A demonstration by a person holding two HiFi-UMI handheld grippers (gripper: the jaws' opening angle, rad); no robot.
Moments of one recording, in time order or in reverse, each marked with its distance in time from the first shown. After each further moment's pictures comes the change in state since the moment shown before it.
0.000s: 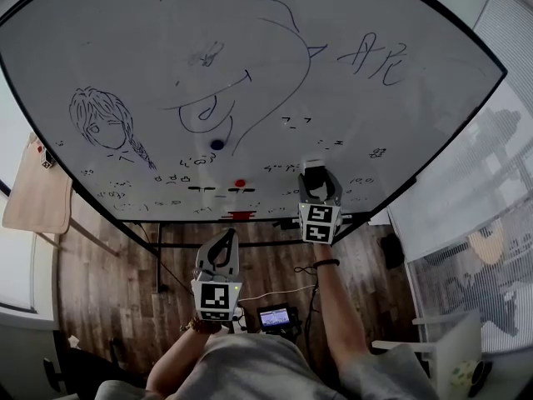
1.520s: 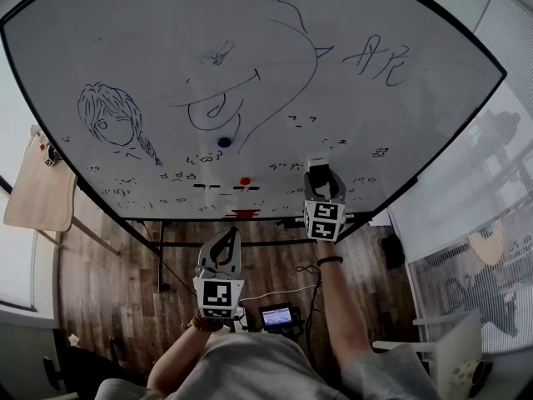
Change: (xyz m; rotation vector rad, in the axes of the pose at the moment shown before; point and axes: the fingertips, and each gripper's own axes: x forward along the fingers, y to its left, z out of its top) left arm -0.009 0.005 0.001 -0.001 -0.003 0.002; right arm -0.003 -0.003 -0.004 0.022 0.010 -0.005
